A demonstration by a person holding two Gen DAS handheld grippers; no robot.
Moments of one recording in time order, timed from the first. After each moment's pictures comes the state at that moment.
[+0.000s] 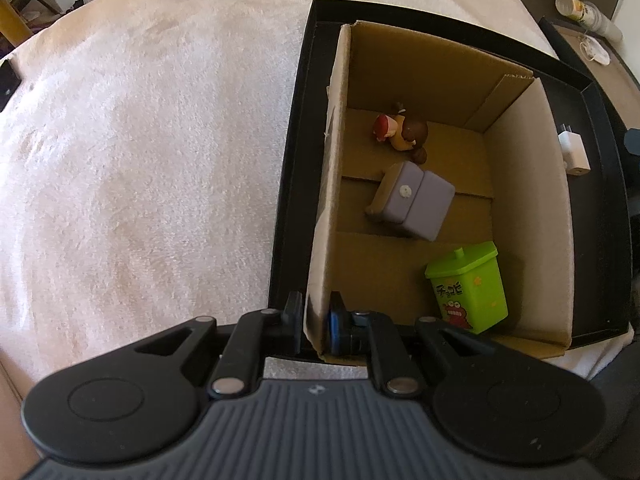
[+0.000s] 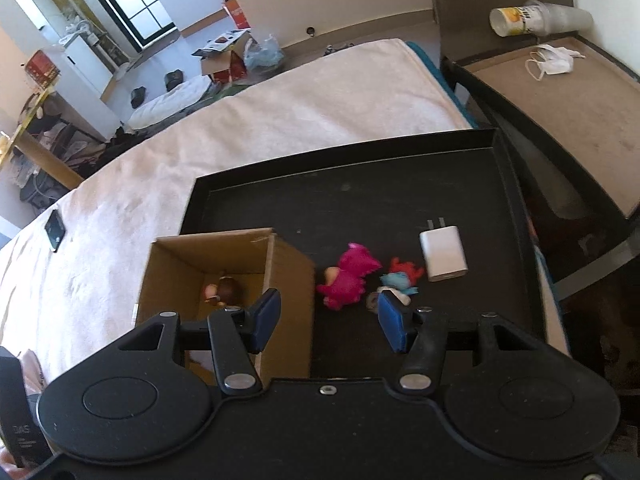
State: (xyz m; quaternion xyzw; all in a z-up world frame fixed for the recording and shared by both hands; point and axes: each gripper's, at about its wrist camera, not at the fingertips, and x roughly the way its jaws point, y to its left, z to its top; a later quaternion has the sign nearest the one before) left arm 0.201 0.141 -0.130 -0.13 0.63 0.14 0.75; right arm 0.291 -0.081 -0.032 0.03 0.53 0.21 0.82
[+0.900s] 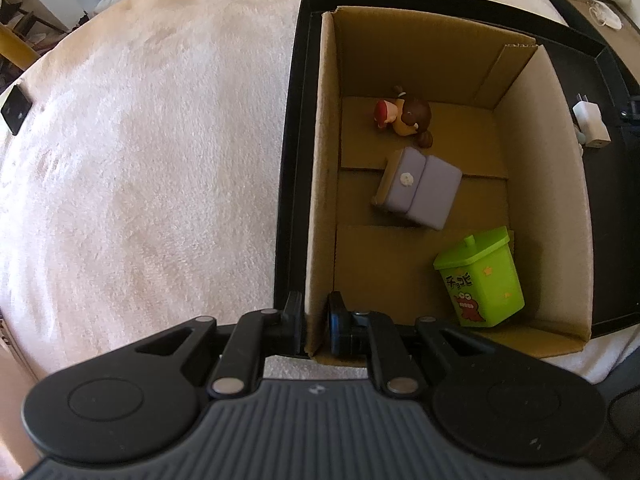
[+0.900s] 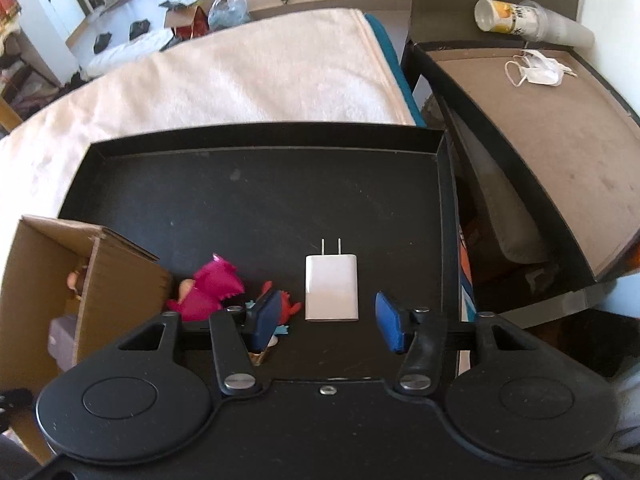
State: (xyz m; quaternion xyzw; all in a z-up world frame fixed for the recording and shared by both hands) left arm 0.217 0.122 -0.138 -0.07 0.65 0.16 0.74; right arm 0.363 -0.100 -0.101 -0.09 0.55 0.19 0.81
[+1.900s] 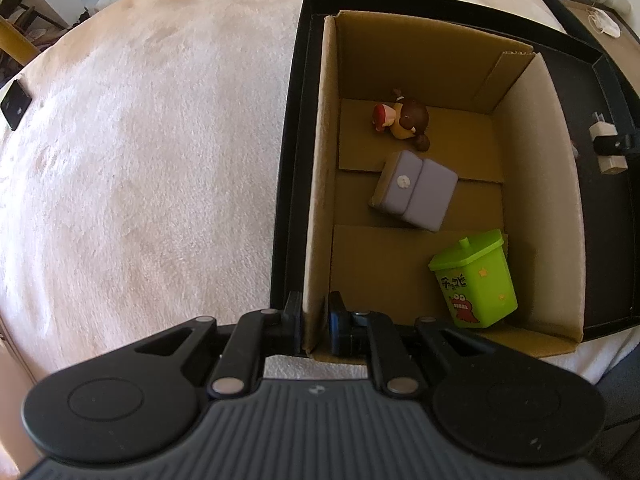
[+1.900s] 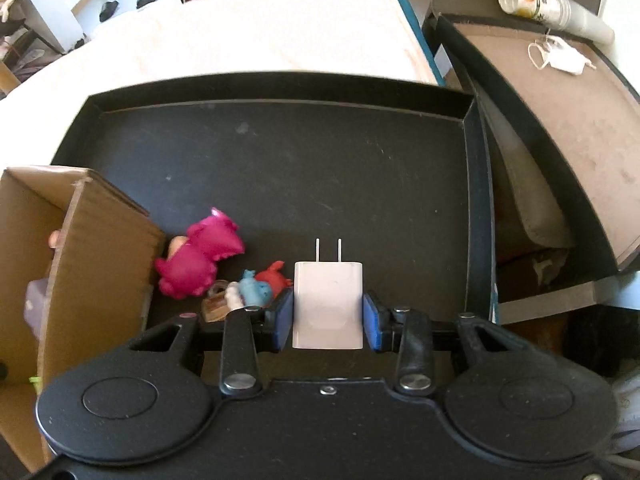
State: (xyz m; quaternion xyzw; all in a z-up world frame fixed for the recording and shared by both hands) left arm 0.213 0.125 -0.134 -0.09 0.65 0.16 0.74; right arm 0.337 -0.088 -0.113 -0.11 0.56 0.19 0.80
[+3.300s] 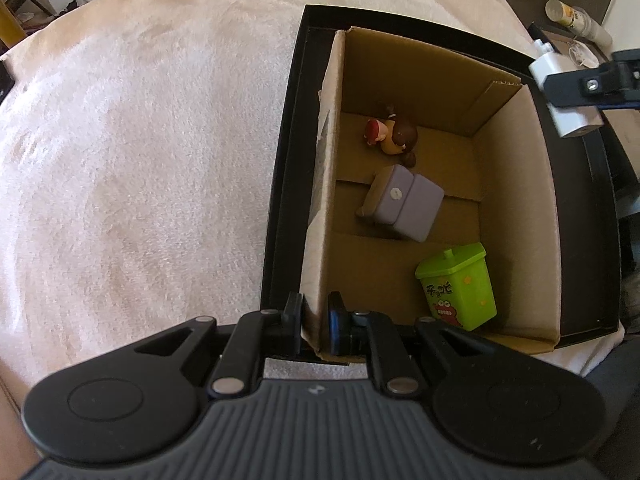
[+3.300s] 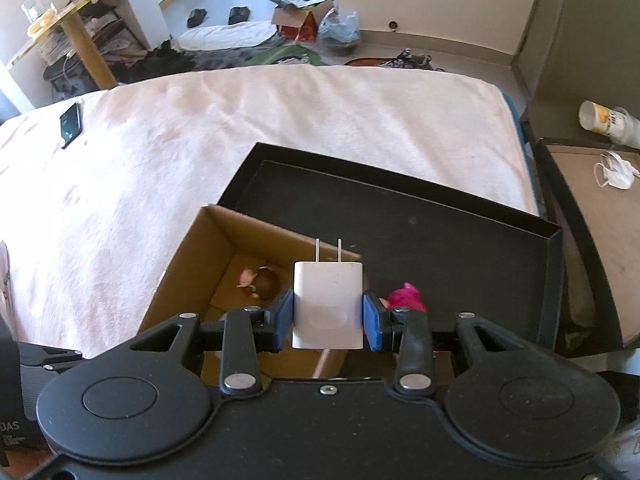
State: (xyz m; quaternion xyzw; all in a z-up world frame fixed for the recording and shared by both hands) left arm 0.195 0.147 -0.123 -0.14 0.62 0.13 0.76; right arm 0.289 0.022 -0.020 -0.15 0.51 0.30 0.79
